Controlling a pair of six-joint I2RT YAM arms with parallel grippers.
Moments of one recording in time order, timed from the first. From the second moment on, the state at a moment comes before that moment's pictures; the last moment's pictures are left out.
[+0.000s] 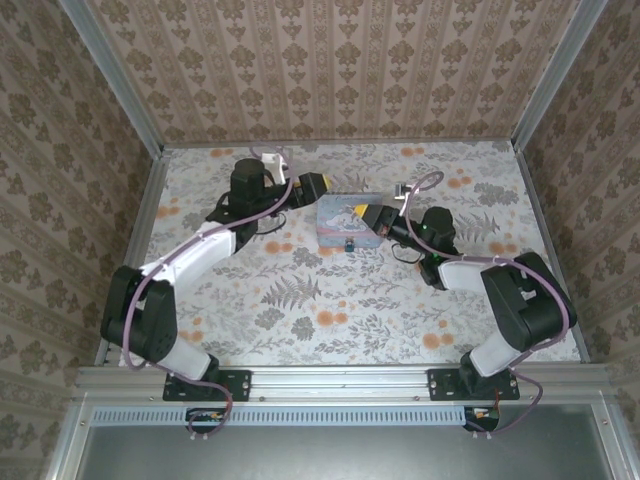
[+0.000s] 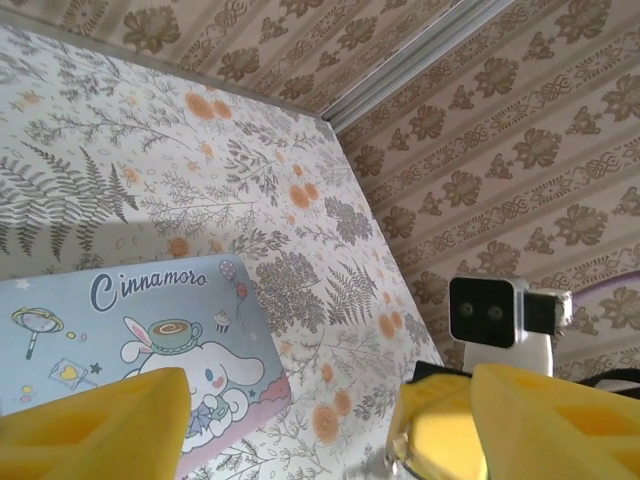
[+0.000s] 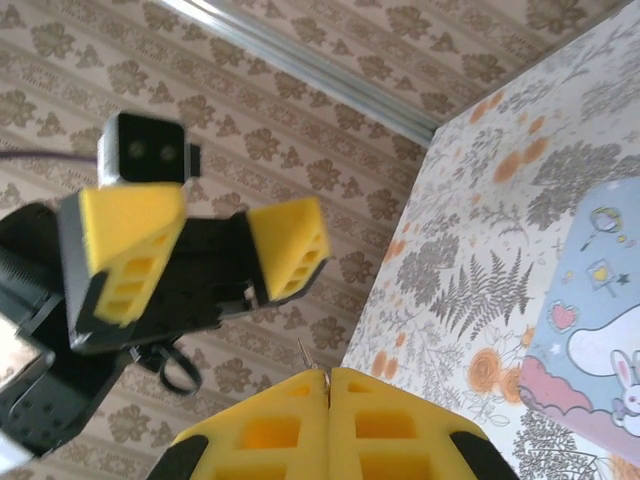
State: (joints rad) left arm -0.49 1.49 1.04 0.16 0.54 -0.72; right arm 0.32 1.57 0.59 1.04 -0.61 1.09
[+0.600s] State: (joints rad) left arm -0.63 1.48 0.80 0.05 0.41 -0.54; right arm 0.24 1.49 0.58 0.75 -0.51 1.03
